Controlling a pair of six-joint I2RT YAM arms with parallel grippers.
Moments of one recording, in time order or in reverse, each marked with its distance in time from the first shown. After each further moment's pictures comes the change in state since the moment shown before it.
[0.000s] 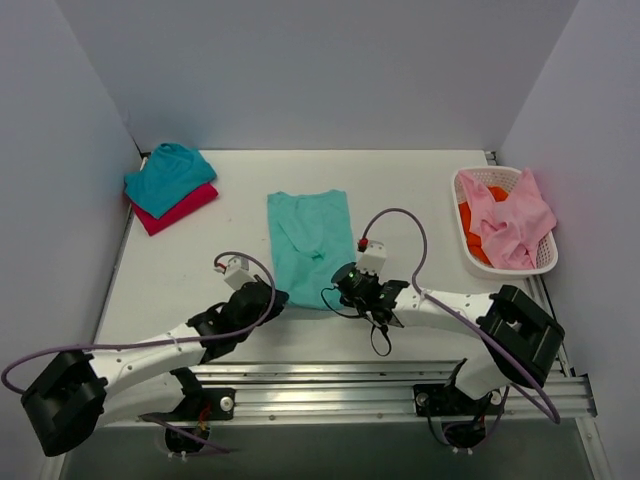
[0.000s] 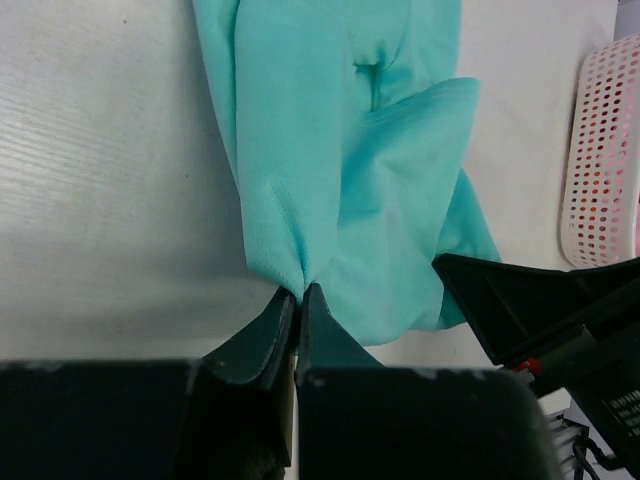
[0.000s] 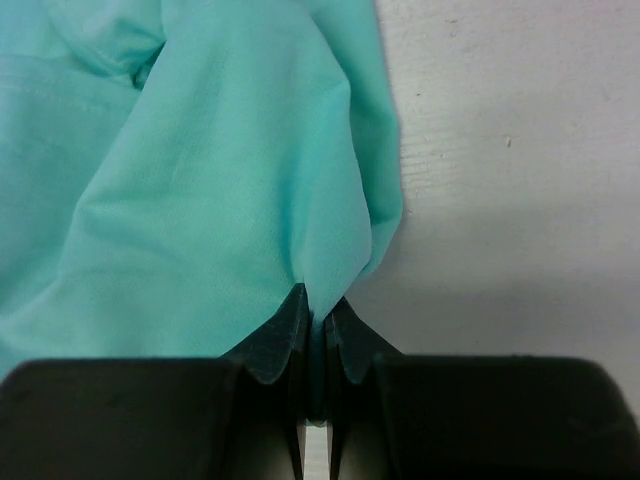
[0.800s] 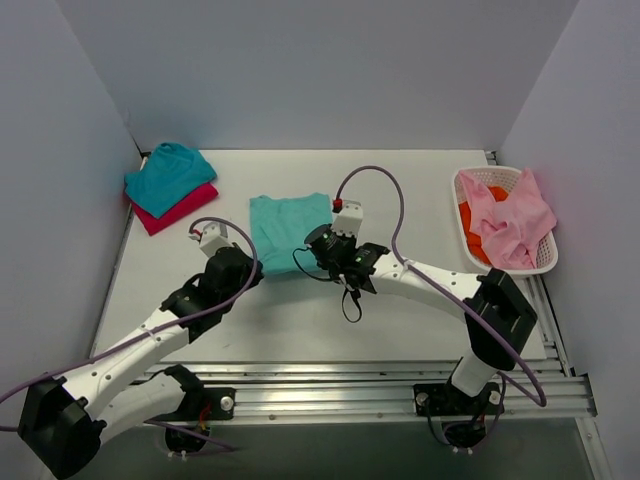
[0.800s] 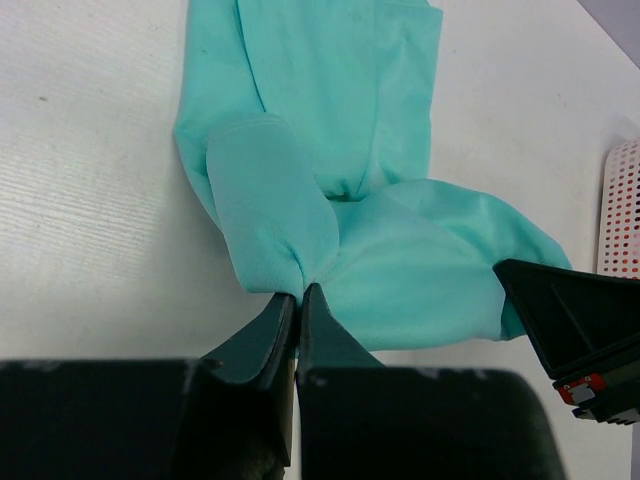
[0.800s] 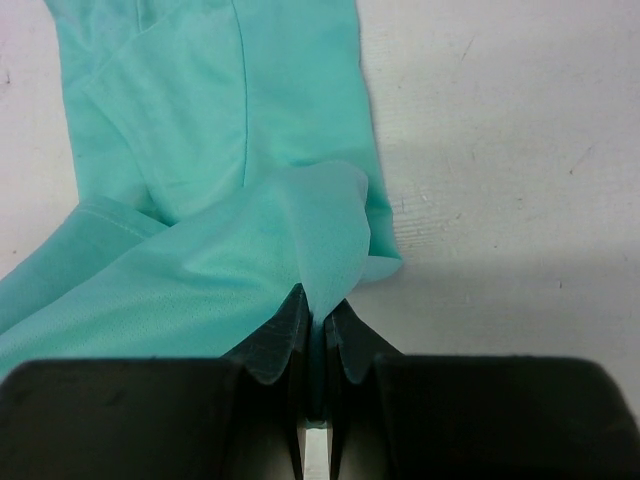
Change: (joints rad) left arm 0.207 -0.101 0.250 -0.314 -0.012 0.244; right arm -0.006 0.154 0.428 -0.199 0.098 -0.104
